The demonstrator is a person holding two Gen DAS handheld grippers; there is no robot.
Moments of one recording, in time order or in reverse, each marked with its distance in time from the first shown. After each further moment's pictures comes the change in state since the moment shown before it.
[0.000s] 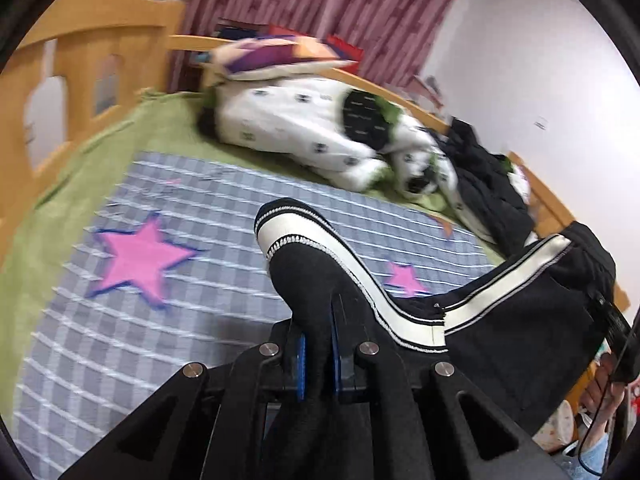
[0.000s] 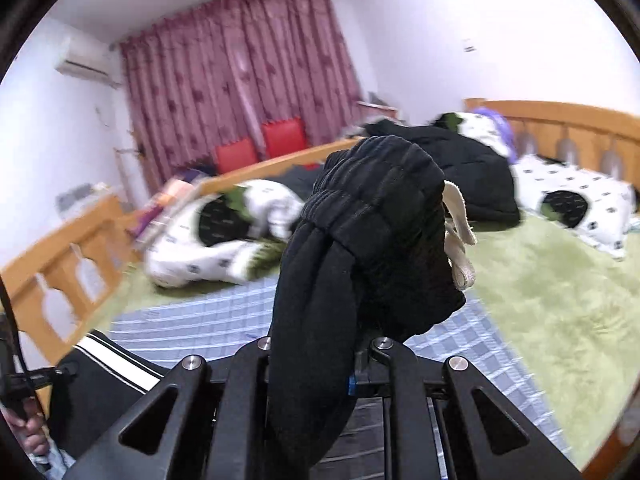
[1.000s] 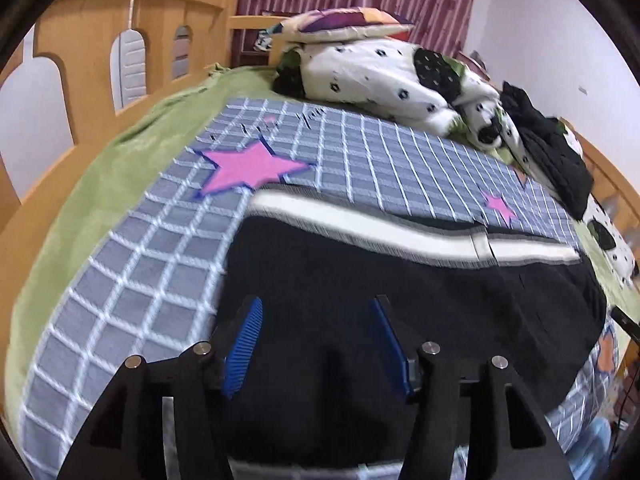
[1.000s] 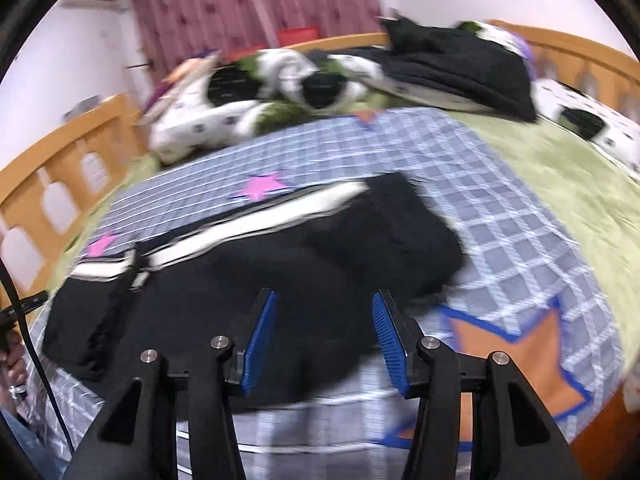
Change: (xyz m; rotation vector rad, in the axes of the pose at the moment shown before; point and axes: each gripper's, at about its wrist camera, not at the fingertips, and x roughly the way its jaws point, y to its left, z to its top) left arm 0.003 0.075 -0.128 0.065 0.027 0.204; right arm 0.006 -0.011 -0.181 -0.095 0.316 0.040
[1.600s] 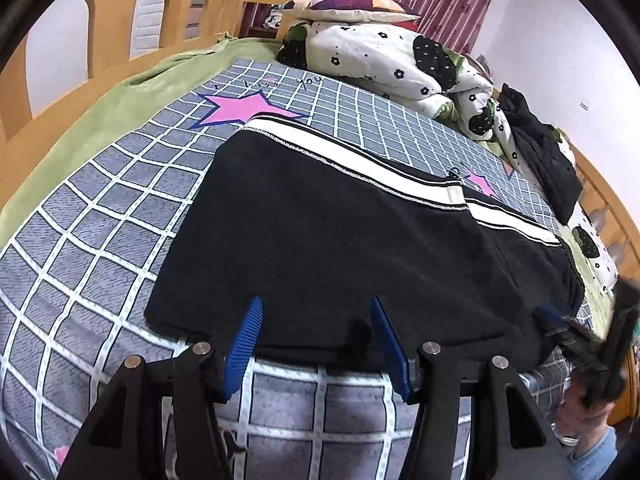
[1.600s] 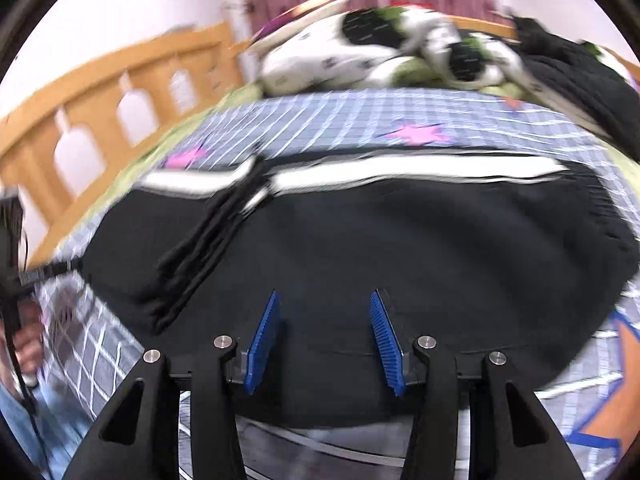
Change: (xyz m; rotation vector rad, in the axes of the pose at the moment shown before) left arm -0.022 -0.009 -0.056 -0.102 0.041 -0.058; right arm 0.055 0.128 -0.055 -0.267 0.144 0.212
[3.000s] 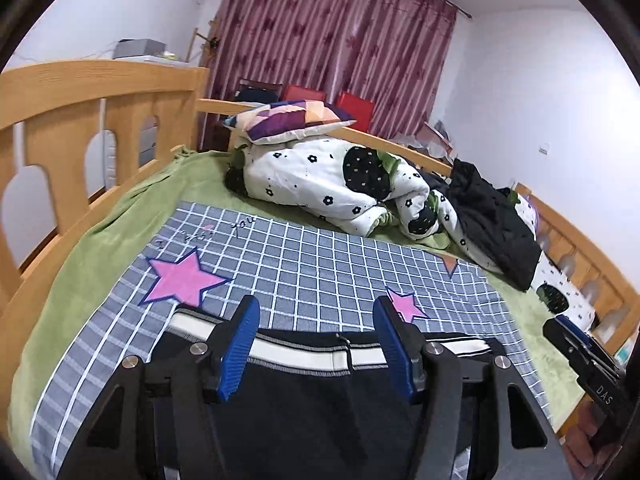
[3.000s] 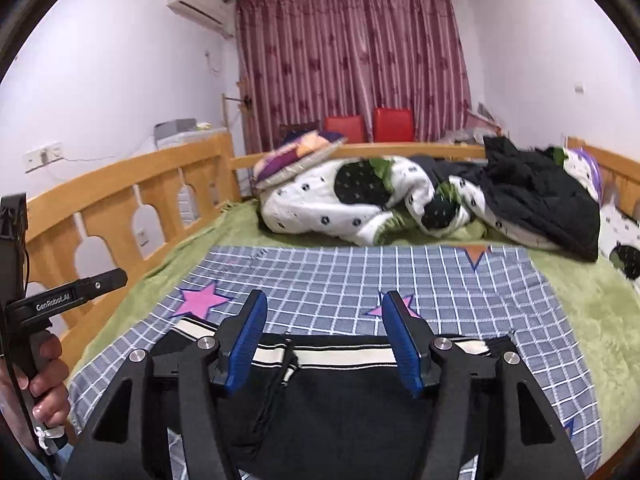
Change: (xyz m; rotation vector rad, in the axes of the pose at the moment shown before) left arm -0.082 -0.115 0.131 0.069 -0.298 -0.064; right arm -0.163 0.038 0.146 0.031 -0.363 -0.123
